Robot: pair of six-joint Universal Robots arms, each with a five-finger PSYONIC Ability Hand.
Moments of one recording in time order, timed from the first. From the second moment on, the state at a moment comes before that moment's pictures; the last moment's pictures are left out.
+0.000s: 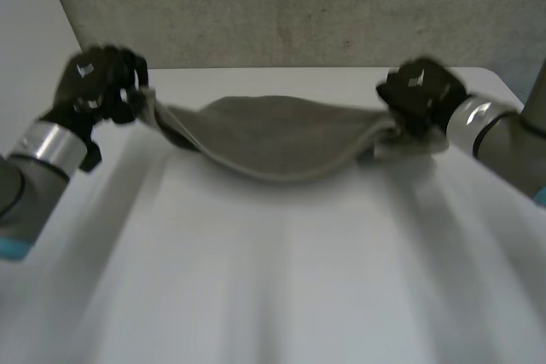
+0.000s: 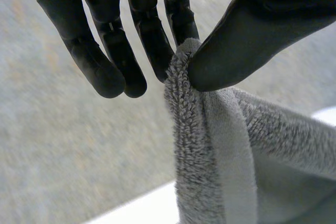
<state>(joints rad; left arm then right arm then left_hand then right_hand) 4.60 -1.84 -1.75 3.79 -1.18 3.05 1.82 -1.09 1.20 0.10 1.18 2.43 1.39 1.48 1.54 1.52 1.45 1.20 1.33 1.33 1.33 1.12</state>
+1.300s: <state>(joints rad) 4.63 -1.78 -2.12 3.82 -1.04 3.54 1.90 -1.21 1.79 -0.24 1.43 2.86 0.65 0.65 0.64 0.65 0.63 0.41 0.40 0.41 0.40 0.24</state>
